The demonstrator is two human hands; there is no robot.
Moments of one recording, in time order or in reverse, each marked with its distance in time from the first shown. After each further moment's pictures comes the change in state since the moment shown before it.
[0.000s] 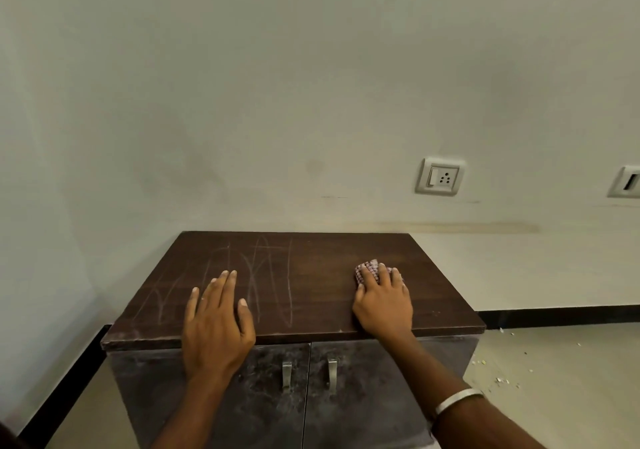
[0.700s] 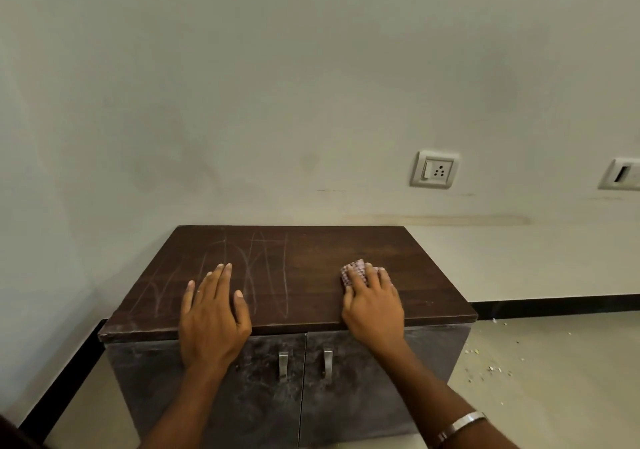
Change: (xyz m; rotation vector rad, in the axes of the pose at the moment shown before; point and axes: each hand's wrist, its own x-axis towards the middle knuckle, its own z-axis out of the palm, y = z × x) left_hand 0.000 -0.001 0.000 -0.009 -0.009 -0.015; right_hand -0.031 -0.006 0.004 0.033 0.100 -0.104
